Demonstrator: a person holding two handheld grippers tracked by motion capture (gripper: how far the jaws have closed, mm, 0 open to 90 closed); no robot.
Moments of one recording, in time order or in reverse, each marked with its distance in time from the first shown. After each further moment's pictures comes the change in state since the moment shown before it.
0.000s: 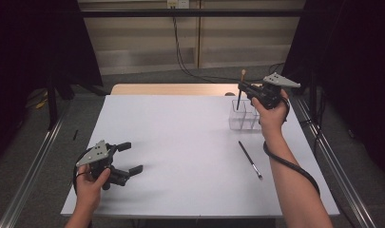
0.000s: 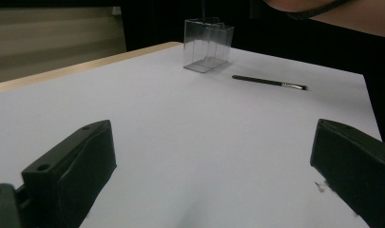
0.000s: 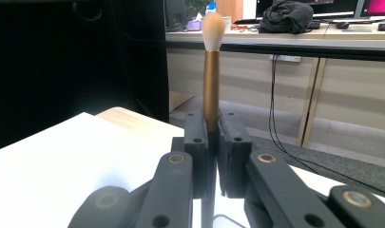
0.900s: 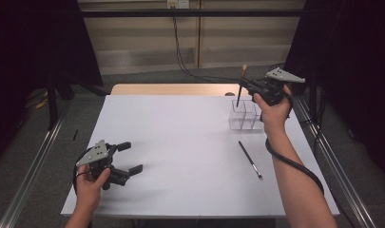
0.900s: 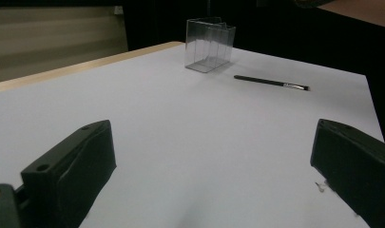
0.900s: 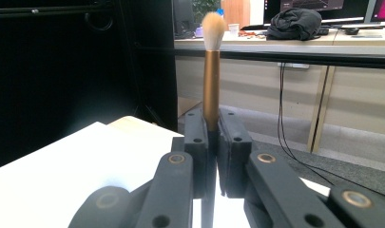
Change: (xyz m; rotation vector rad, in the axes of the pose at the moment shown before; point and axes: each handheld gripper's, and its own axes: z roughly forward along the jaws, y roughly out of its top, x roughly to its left) left arm 0.000 0.000 0.000 0.001 0.004 -0.006; right arm 0.005 0.019 -0.007 -0.018 0.034 0.012
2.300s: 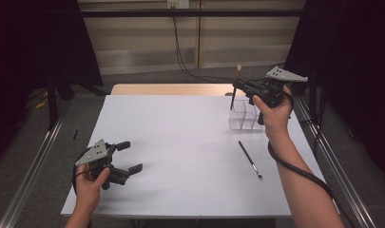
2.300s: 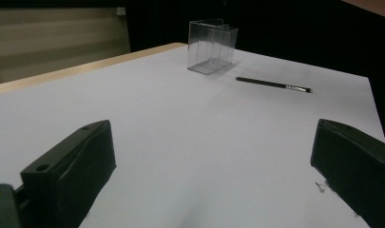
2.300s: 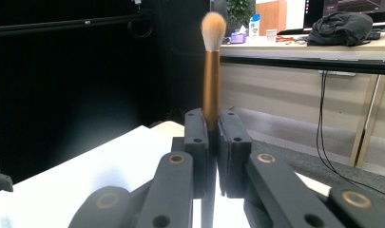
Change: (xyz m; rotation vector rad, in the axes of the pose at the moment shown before) left arm 0.001 0.002 -0.001 -0.003 0.008 -0.002; right arm 0.030 0.019 -0.015 -0.020 0.142 0.008
